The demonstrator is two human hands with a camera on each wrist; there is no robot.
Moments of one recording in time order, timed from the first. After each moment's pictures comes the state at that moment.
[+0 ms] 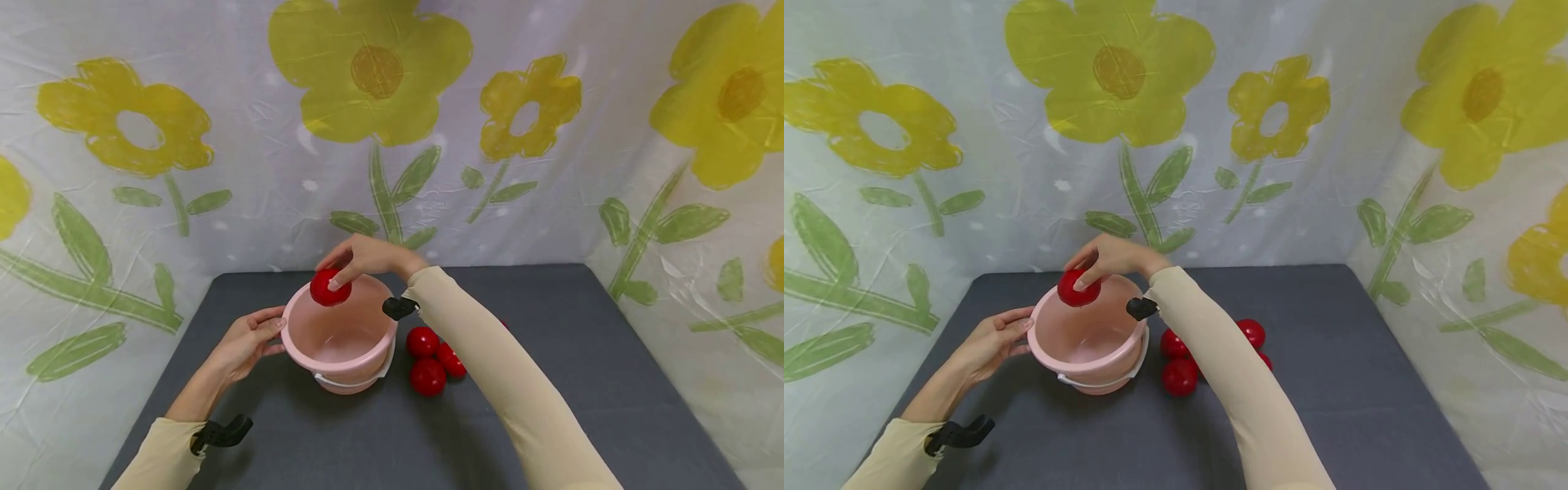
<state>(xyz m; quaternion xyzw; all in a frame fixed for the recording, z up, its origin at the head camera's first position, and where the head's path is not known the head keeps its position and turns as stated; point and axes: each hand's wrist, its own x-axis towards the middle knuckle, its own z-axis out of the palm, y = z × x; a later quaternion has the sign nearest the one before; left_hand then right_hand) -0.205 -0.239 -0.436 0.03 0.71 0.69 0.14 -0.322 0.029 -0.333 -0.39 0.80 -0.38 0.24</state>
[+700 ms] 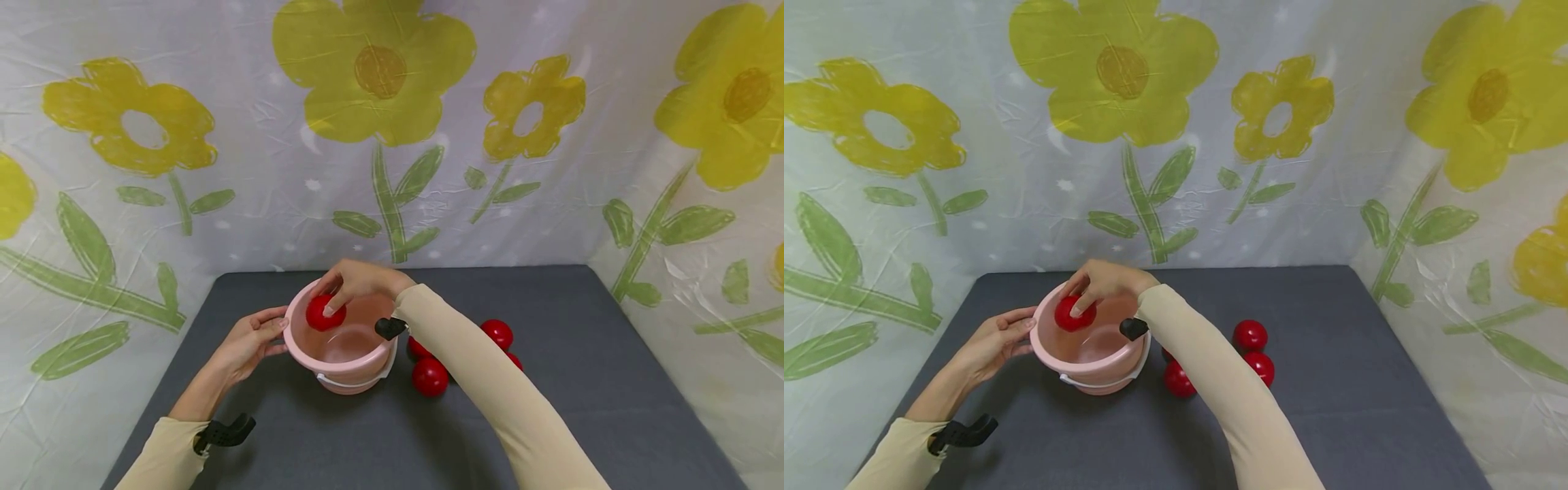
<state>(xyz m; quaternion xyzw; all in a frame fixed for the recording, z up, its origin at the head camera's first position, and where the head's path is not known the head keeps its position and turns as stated) -0.205 -0.240 -0.435 0.02 0.71 0.69 0.14 -0.308 0.006 -0.364 -0.38 0.80 -0.36 0.30</state>
